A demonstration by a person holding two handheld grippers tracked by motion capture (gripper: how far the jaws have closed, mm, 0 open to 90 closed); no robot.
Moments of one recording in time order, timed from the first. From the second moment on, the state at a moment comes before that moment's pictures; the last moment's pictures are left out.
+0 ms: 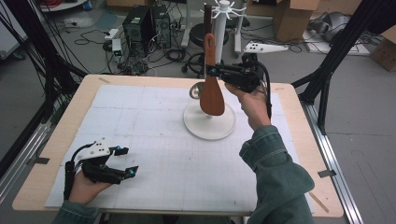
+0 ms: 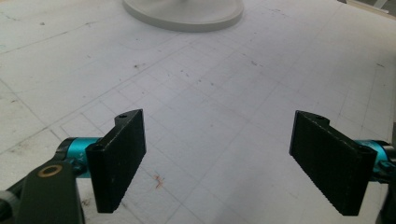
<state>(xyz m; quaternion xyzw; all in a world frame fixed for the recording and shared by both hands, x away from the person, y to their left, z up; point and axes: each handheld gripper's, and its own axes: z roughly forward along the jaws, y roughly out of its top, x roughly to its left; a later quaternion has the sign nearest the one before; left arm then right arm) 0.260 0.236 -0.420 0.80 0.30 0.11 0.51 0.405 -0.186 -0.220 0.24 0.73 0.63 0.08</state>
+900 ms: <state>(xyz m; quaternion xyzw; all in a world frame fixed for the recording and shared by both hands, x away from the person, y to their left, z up) 0.260 0.237 -0.420 0.80 0.30 0.11 0.51 0.418 -0.180 -0.187 0.24 0.73 0.64 0.10</state>
